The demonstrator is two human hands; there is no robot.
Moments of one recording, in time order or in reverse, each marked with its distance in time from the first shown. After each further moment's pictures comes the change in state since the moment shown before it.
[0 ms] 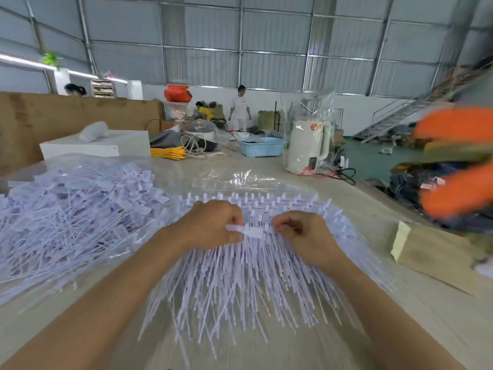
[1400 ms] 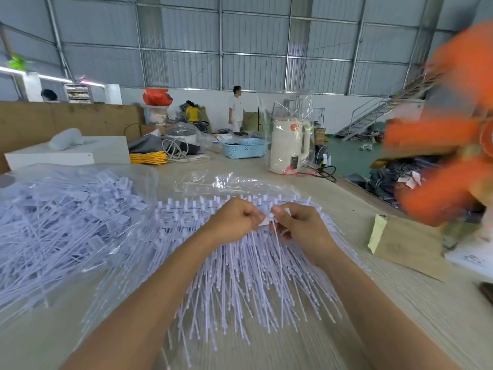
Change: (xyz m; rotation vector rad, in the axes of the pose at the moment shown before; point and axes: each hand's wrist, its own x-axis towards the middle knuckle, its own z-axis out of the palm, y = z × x) left_hand 0.039 0.052 0.022 -0.709 0.096 -0.121; right_hand -0.003 0.000 -0.021 0.431 0.107 0.105
